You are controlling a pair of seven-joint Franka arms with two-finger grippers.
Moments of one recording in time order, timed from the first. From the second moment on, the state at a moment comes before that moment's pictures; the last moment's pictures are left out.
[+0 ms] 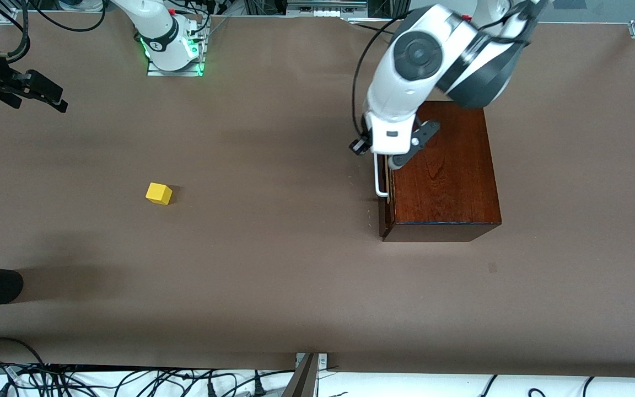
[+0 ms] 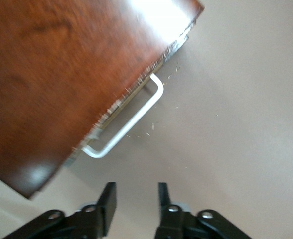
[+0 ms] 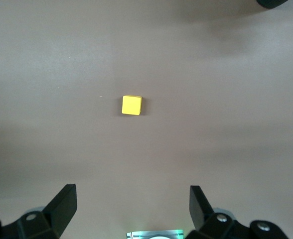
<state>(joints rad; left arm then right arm) -0.33 0.27 -0.30 -1.57 -0.08 1.76 -1.35 0.06 -0.15 -0.07 -1.76 0.01 1.57 0.09</state>
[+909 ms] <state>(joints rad) -0.04 0.02 -0.10 -1.60 -0.08 1.48 -0.36 0.06 -0.15 -0.07 -1.76 0.01 1.56 0.09</state>
